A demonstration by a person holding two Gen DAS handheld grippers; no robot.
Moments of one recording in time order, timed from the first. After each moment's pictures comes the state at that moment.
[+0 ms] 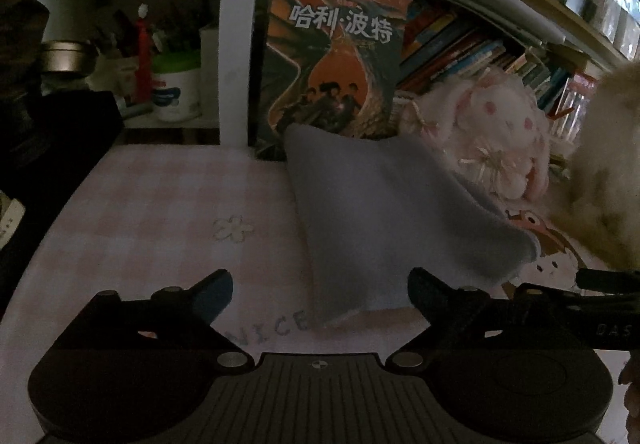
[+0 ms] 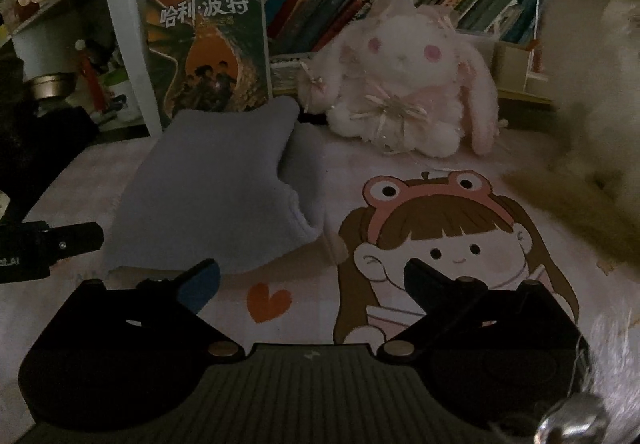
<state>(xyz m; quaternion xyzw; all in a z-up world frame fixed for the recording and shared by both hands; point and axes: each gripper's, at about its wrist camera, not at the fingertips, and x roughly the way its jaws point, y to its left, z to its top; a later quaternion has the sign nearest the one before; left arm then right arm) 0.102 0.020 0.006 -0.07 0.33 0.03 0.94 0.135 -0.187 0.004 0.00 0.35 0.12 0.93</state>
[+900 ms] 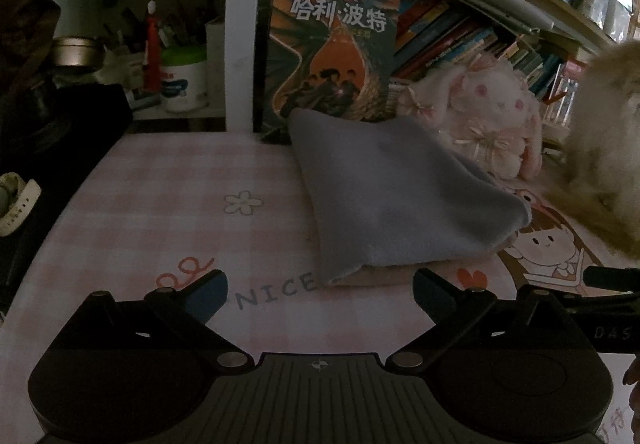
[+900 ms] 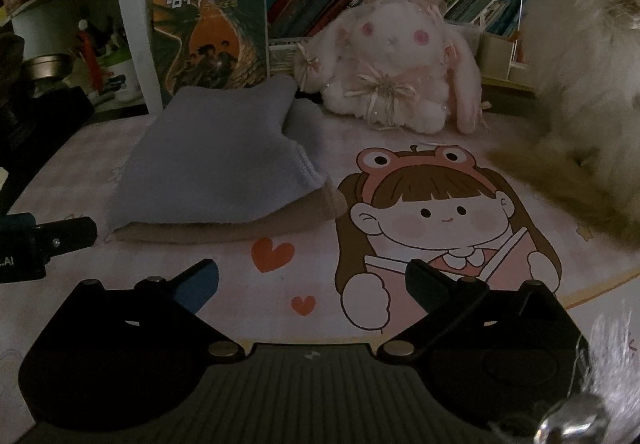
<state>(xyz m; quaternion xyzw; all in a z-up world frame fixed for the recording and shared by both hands) 0.076 0.018 0.002 -0.06 0.34 0.02 0.94 0.103 -0.179 0.000 -0.01 0.36 0.10 0.93</state>
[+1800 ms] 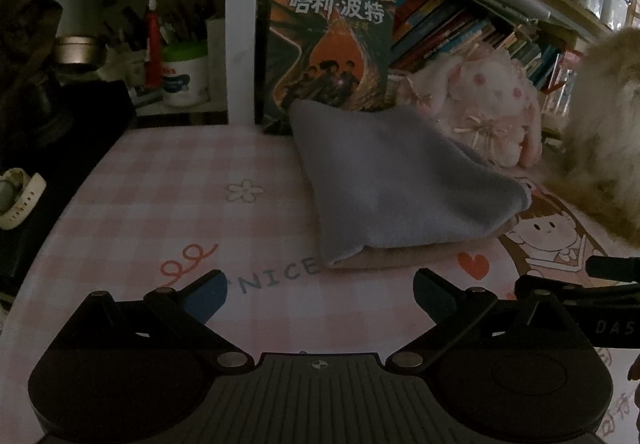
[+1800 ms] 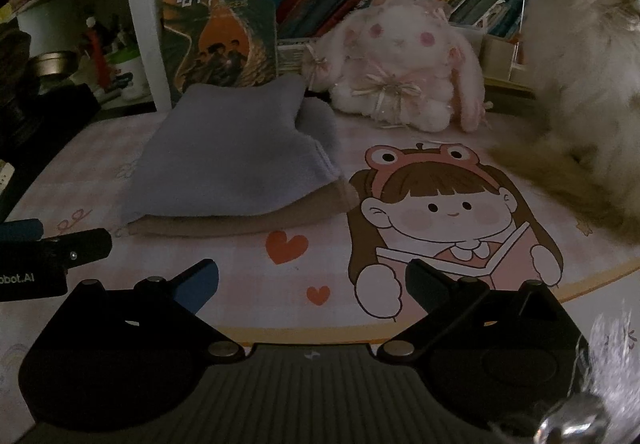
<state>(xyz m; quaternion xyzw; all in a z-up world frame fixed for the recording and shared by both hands) 0.068 0.013 -0.001 -0.05 0.34 0.02 0.94 0.093 -0.171 0.002 -0.02 0.36 0.10 0.93</state>
